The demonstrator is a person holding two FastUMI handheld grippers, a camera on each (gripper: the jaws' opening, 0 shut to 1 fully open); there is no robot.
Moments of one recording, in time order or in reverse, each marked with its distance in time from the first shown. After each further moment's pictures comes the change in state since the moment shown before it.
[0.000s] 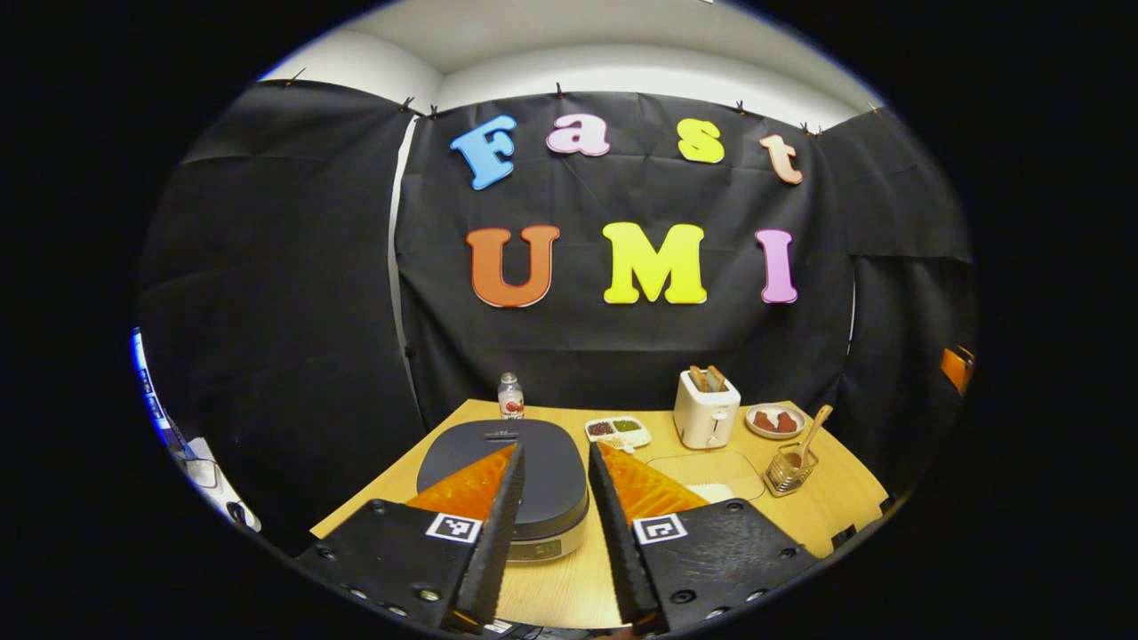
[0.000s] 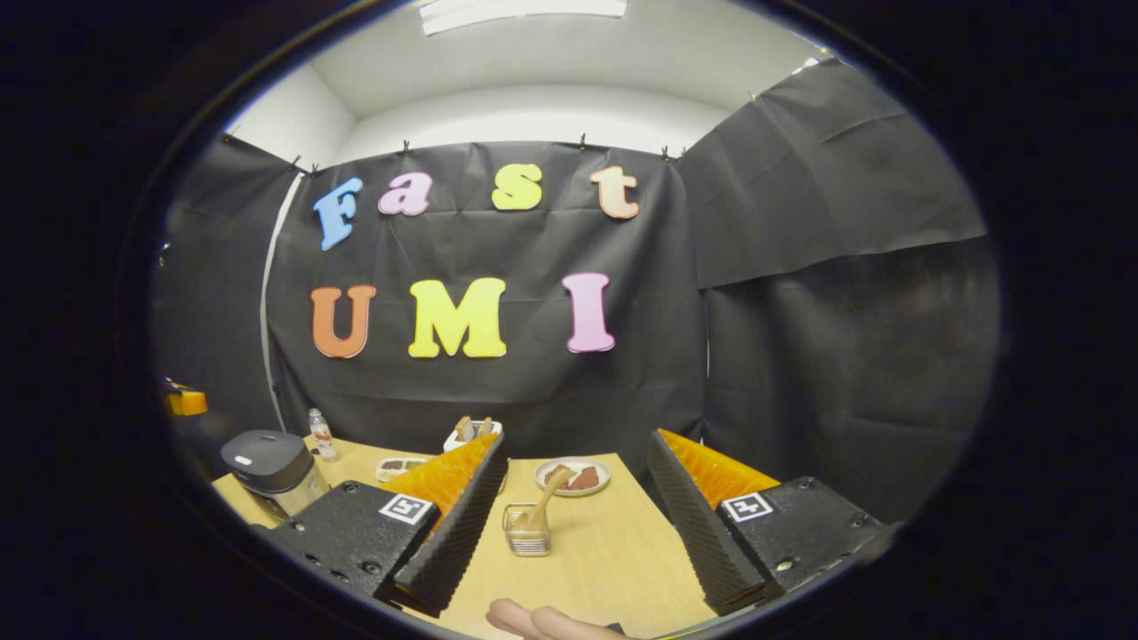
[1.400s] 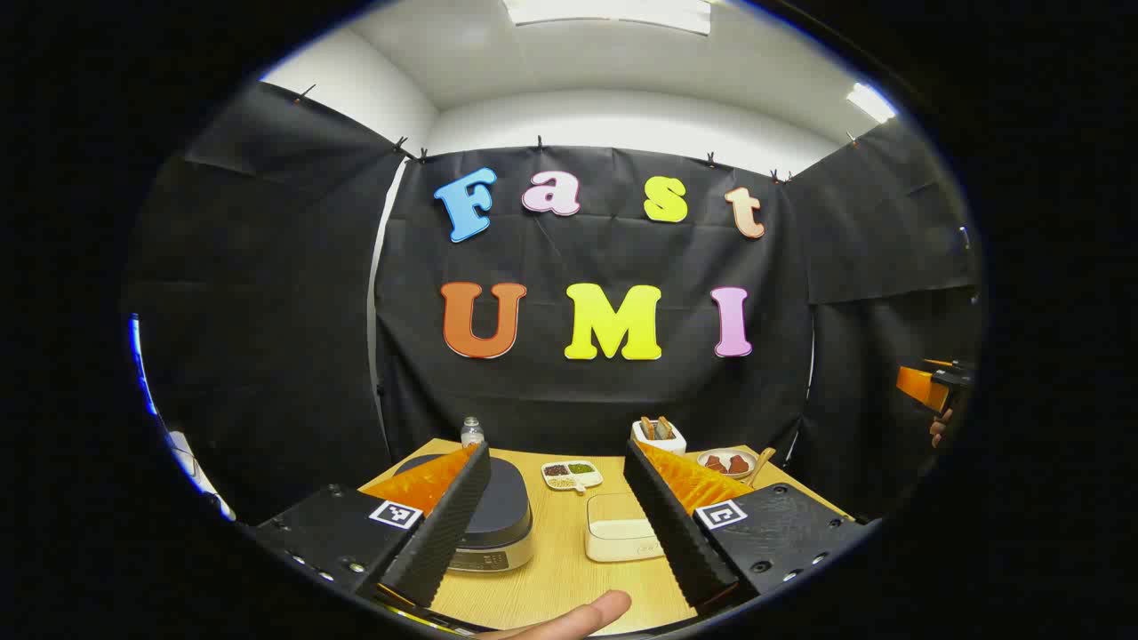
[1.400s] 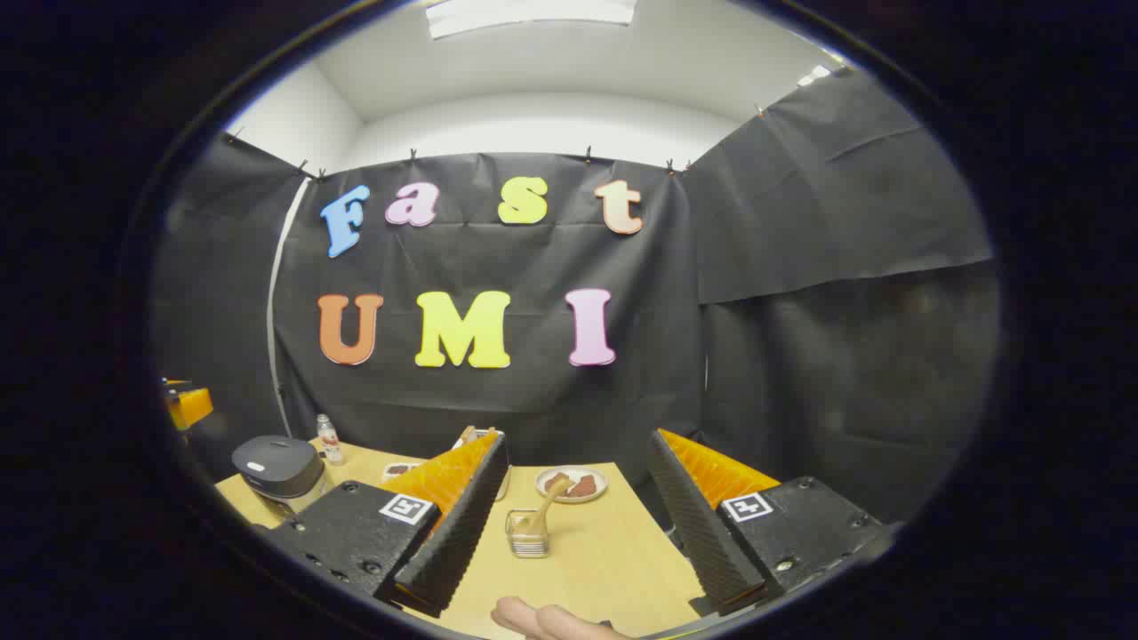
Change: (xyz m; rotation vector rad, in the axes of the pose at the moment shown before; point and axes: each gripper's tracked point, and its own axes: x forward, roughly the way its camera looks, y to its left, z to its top) left arm -0.075 -0.061 0.052 -0.045 -0.245 -0.107; right arm -0.033 -0.006 0.046 -0.025 -0.034 -0.003
